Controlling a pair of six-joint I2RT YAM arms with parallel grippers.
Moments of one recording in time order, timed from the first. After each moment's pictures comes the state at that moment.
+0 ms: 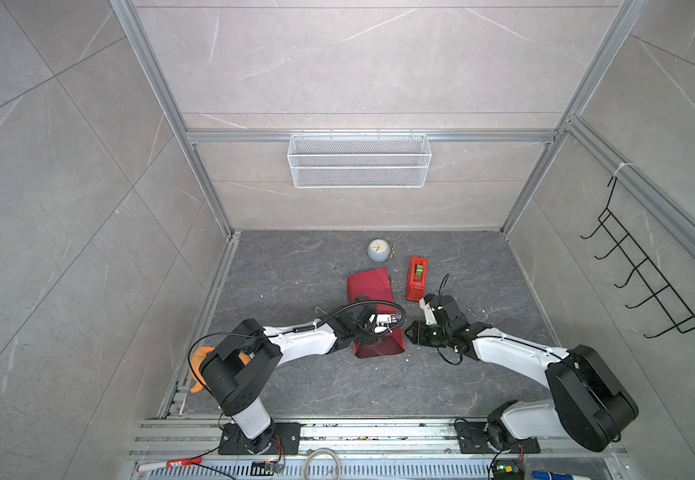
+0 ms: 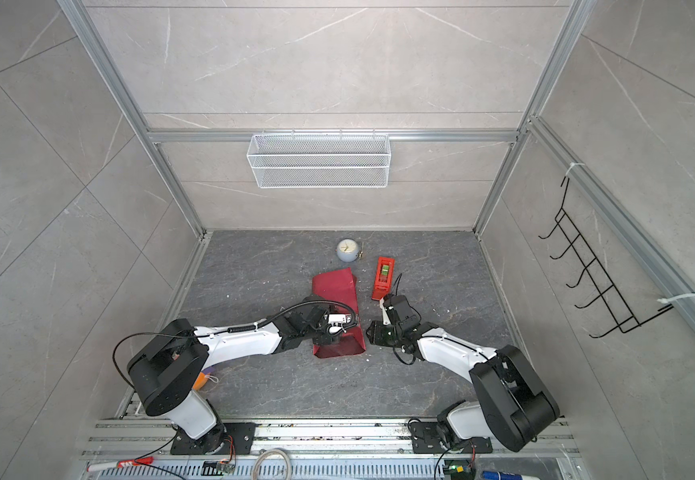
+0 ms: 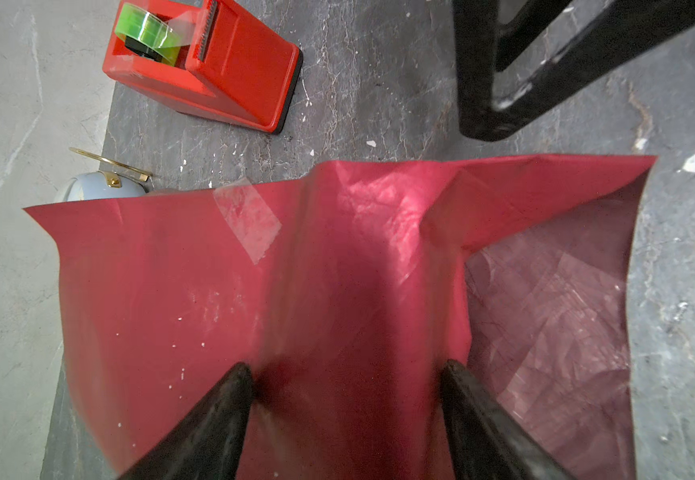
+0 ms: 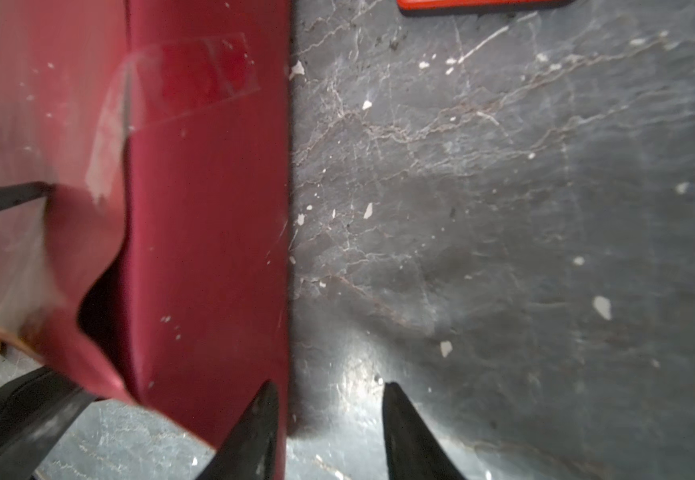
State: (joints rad) left arm -0.86 1.66 0.88 0.00 -0.05 0.75; right arm 0.50 1.41 0.59 -0.11 -0.21 0.57
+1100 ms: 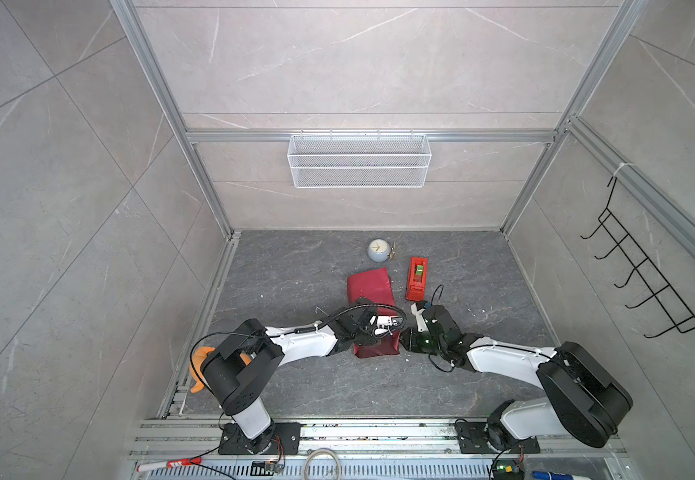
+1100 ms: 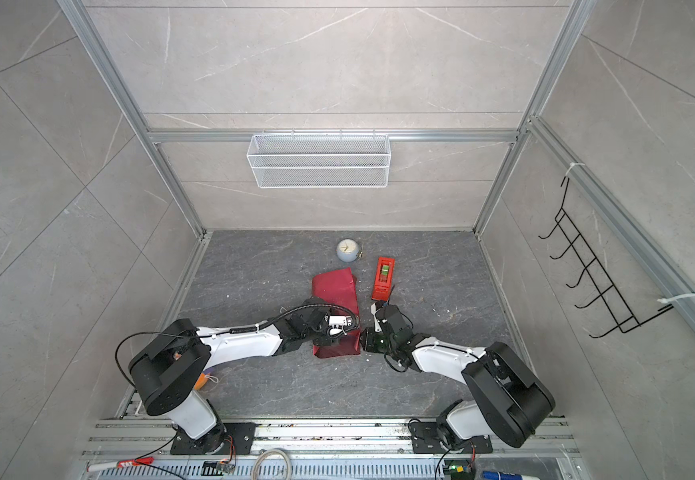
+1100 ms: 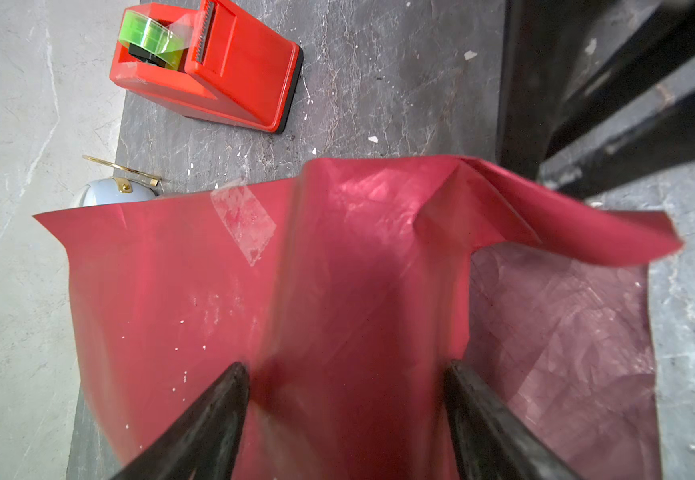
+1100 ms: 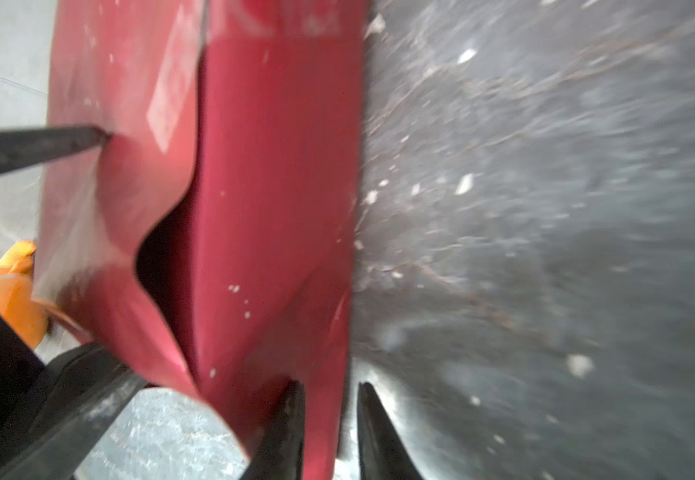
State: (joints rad) left arm -0.87 1.67 0.87 0.04 -0.08 0.78; right arm 0.60 1.40 0.51 0.08 -0.19 0.66
